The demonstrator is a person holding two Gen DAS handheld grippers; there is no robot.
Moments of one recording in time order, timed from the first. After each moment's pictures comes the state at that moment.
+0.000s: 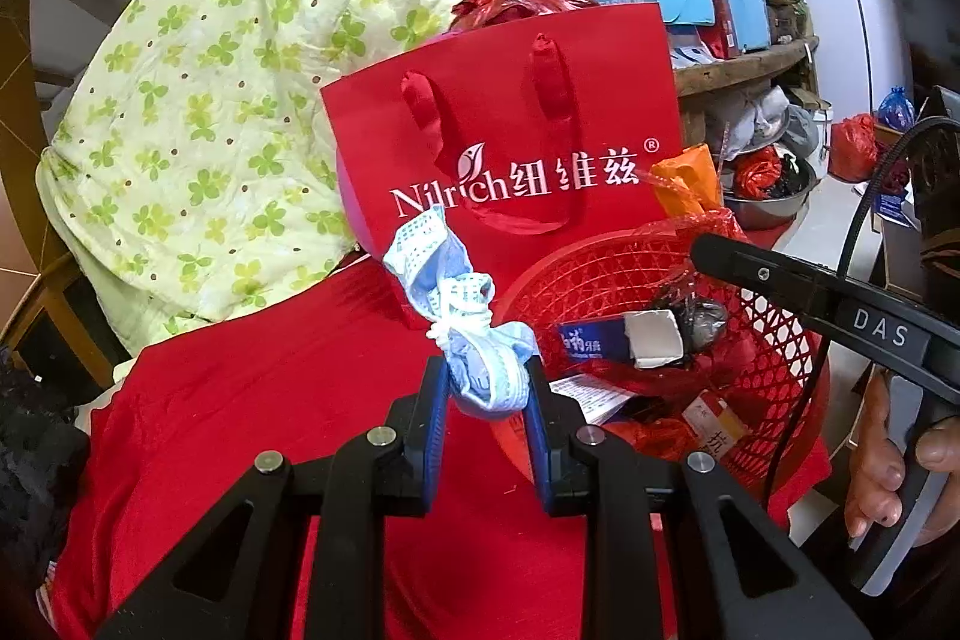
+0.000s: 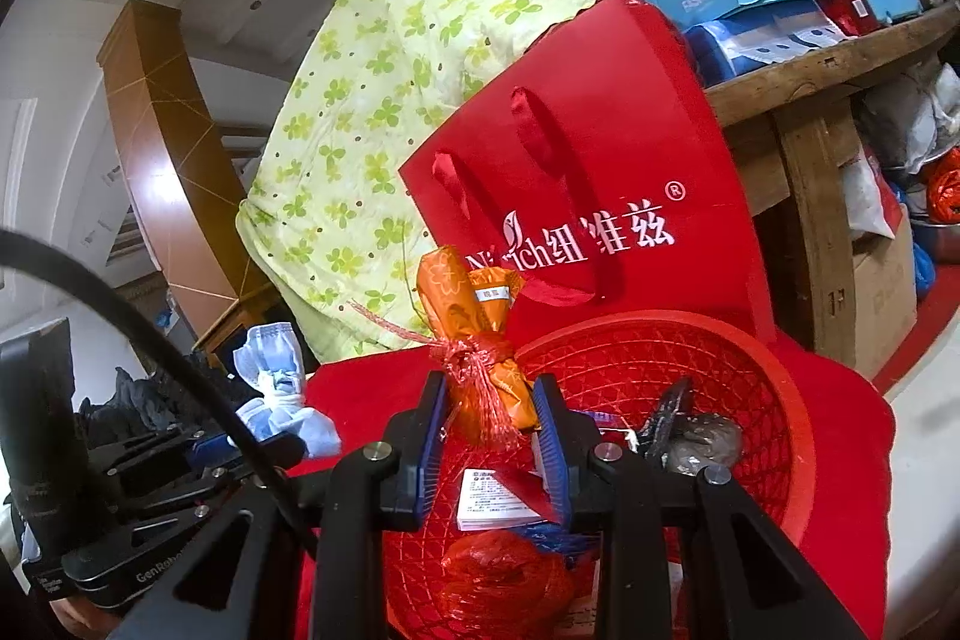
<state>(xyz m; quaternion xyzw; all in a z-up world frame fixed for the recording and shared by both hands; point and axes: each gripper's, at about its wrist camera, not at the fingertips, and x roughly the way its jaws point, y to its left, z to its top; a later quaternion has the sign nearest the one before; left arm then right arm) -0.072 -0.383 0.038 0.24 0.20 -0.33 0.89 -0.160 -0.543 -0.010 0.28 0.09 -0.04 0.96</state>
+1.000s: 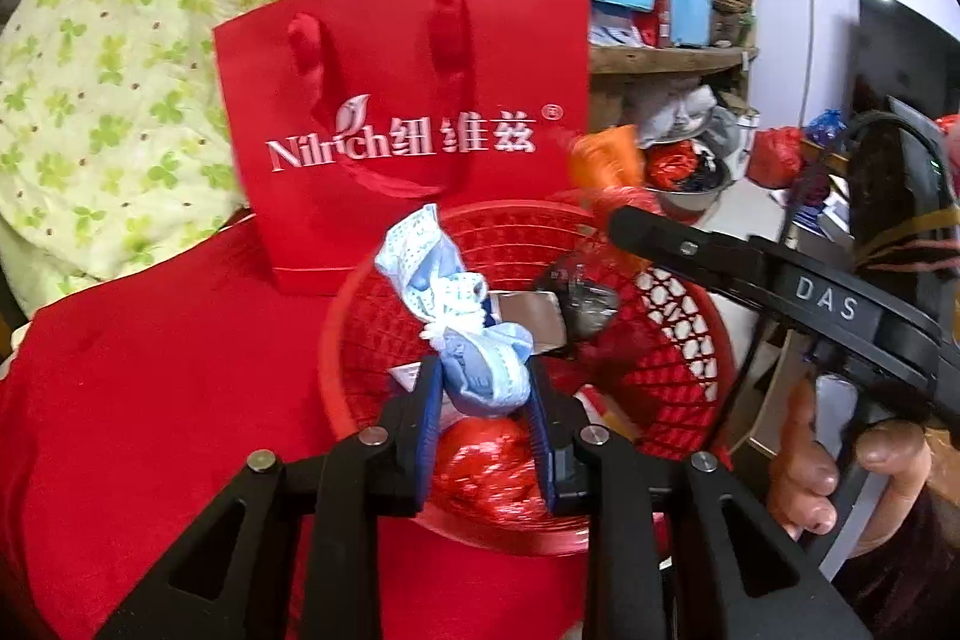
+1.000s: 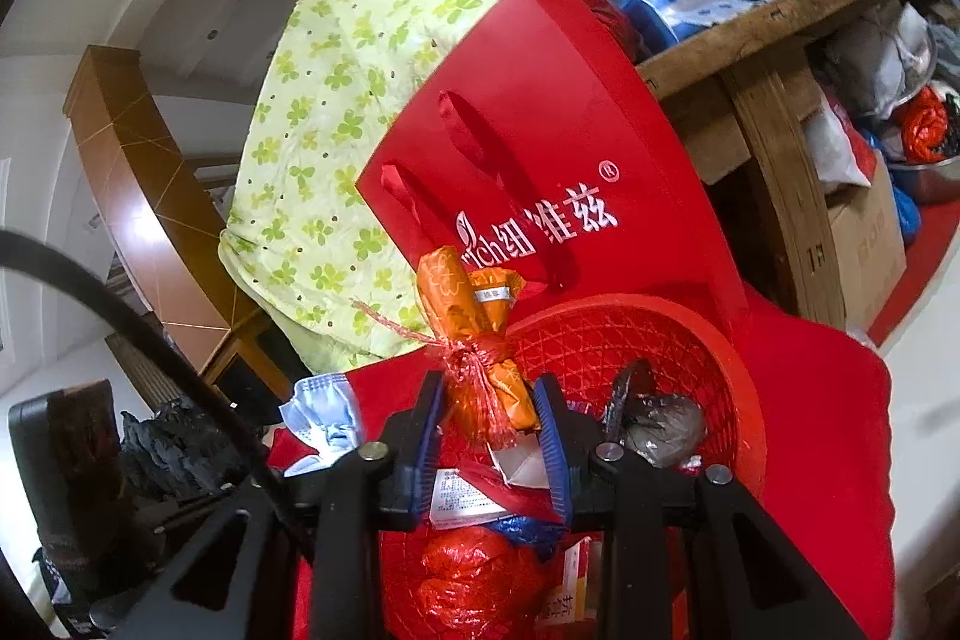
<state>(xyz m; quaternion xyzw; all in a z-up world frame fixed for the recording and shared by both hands) -0.073 -0.416 0.014 0.20 0.28 -0.43 0.83 -0.172 -0.565 -0.023 0.34 0.10 -0.05 0.93</state>
